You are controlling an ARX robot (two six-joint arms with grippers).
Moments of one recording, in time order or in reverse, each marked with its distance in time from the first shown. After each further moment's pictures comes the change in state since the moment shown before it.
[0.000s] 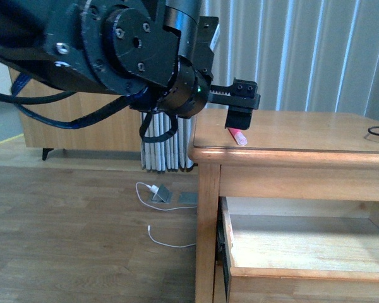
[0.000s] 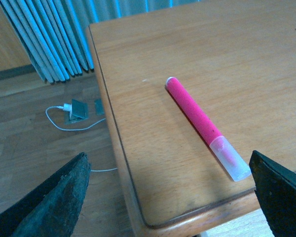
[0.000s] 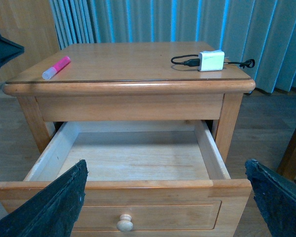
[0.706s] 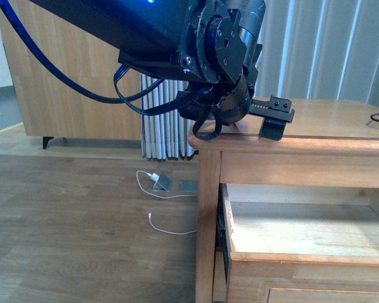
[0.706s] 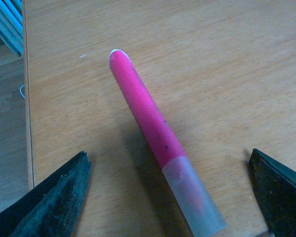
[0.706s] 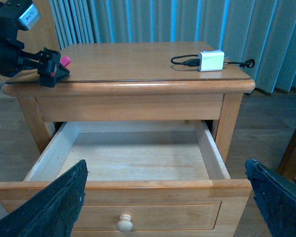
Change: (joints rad) left arm -0.048 0.305 0.462 -0.364 -0.021 -0.002; right arm 0.000 0.000 0.000 0.000 0.000 0.000
